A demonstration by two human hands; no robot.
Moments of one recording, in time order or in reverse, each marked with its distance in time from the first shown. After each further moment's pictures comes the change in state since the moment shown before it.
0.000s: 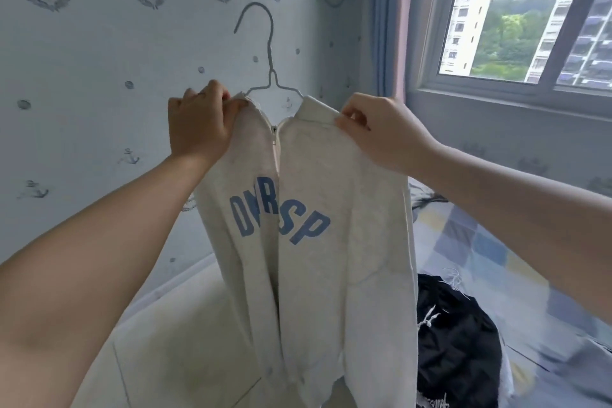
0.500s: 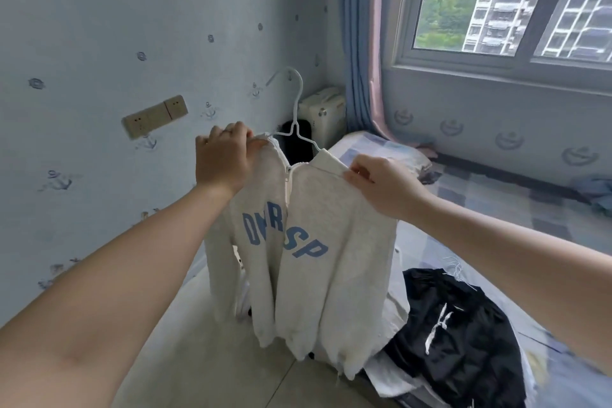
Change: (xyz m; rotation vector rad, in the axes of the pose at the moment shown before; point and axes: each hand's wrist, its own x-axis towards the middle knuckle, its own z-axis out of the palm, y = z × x) left_hand 0.042 -0.078 0.215 -0.081 -0.295 0.087; right_hand 0.079 0.093 0.164 -0.072 -0.134 0.301
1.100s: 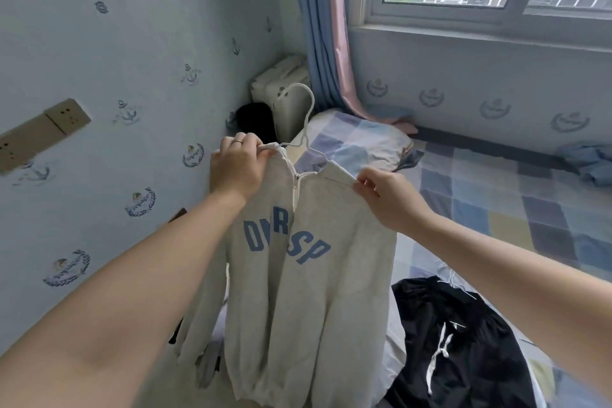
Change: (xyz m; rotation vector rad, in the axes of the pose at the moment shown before) left_hand 0.161 0.061 0.253 -0.210 -0.227 -0.009; right_hand 0.161 0.208 0.073 0.027 -0.024 0.256
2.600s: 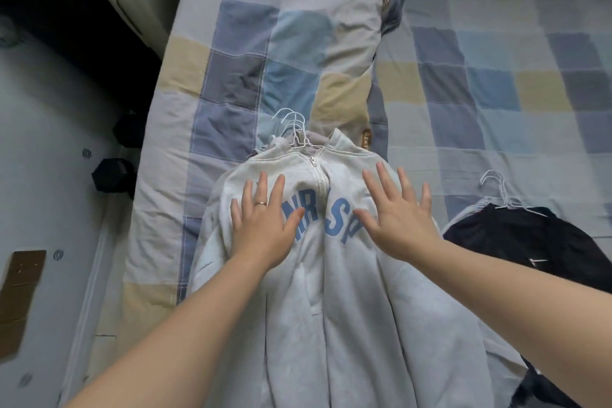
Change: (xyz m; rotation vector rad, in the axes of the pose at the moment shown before) left_hand 0.031 -0.141 0.500 -0.102 -0.959 0.118; right_hand 0.142 0.246 0.381 -0.379 -0.419 0.681
